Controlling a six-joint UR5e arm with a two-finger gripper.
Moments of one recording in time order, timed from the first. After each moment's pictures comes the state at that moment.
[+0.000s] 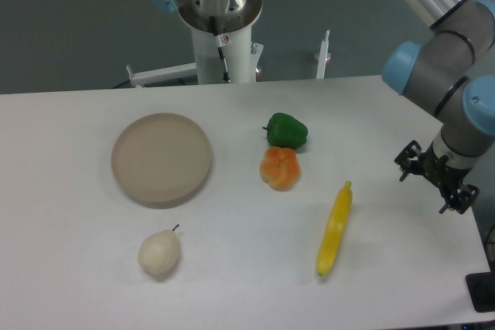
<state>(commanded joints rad) 2.58 -2.21 -1.25 -1.20 1.53 1.60</state>
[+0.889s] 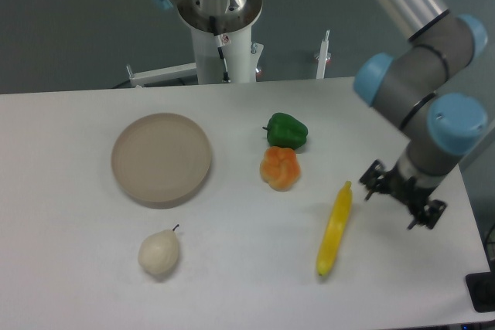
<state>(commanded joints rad) 2.40 -2.23 -1.27 -1.18 1.49 1.08</state>
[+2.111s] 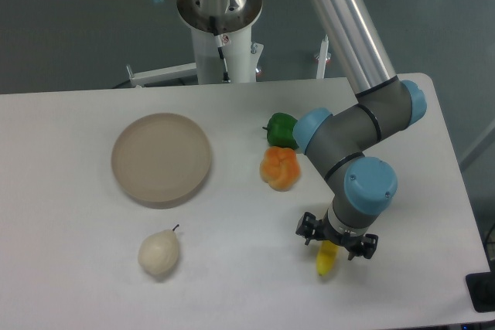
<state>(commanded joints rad) 2.34 -2.31 -1.33 -1.05 1.50 0.86</state>
